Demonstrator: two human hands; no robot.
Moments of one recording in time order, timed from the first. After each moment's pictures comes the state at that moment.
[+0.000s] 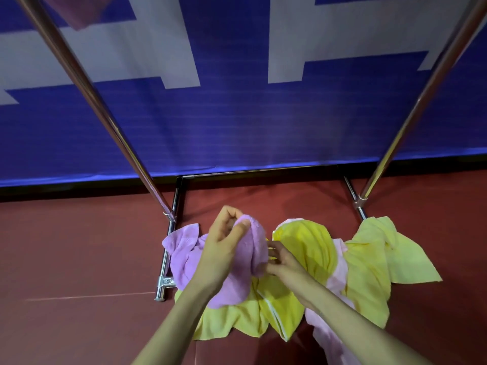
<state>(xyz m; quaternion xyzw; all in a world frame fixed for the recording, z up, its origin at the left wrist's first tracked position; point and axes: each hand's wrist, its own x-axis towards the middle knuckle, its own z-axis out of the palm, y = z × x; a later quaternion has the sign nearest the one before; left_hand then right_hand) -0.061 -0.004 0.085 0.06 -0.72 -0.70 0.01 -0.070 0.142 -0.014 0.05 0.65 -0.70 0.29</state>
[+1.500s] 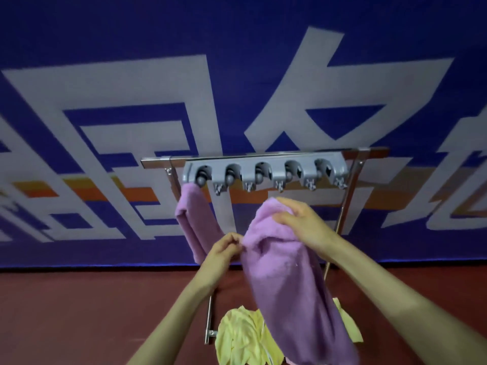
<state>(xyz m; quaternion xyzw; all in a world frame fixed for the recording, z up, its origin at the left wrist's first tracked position) -0.026 -0.024 0.685 0.04 -0.74 -0.67 -0.06 -0.071 0.167 0.763 -0.21 0.76 -0.61 0.12</state>
